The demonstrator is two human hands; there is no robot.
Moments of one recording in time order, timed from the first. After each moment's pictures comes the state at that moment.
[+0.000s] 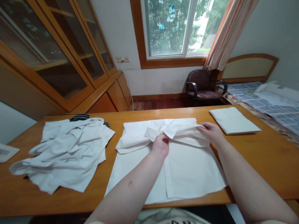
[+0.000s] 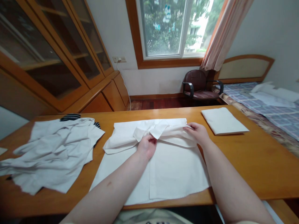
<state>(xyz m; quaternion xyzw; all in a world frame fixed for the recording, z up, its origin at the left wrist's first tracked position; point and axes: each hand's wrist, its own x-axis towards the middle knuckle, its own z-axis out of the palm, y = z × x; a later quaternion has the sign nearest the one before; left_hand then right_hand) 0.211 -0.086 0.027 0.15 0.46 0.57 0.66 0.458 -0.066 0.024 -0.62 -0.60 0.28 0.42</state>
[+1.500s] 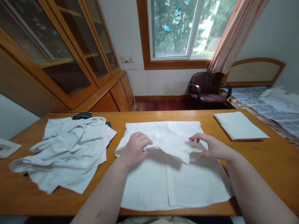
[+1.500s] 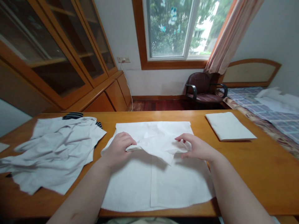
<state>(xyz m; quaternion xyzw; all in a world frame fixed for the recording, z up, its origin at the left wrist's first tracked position) 0.067 -0.110 0.083 0.86 0.46 0.21 0.12 0.429 -0.097 0.072 -0.47 -0.80 0.34 0.17</state>
